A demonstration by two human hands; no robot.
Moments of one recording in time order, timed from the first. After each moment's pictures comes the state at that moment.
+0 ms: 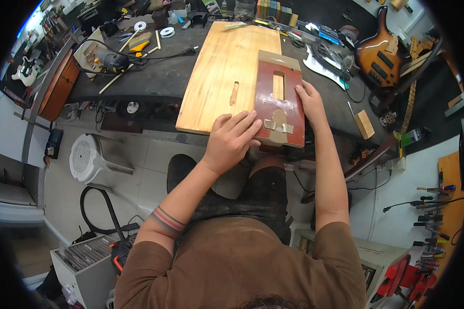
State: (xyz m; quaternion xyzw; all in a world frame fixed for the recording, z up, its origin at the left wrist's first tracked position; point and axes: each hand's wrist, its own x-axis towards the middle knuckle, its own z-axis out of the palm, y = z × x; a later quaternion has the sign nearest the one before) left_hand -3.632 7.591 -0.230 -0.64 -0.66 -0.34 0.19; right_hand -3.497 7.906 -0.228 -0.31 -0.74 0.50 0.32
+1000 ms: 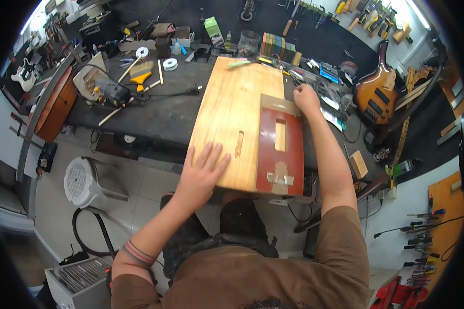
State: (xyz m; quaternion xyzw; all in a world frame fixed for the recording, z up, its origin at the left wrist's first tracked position) left_hand -3.715 7.553 -0.205 -0.63 -0.75 -0.15 0.13; right_hand -3.633 8.045 -0.173 -0.40 -0.88 0.13 0.22
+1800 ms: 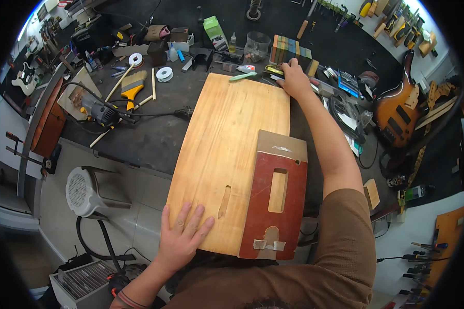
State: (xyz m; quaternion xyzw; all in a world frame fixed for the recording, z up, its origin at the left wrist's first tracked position) left_hand -3.696 7.508 -0.195 -0.60 -0.79 -0.12 0.07; right_hand -3.774 8.117 -0.180 -0.22 -0.95 -0.06 0.21
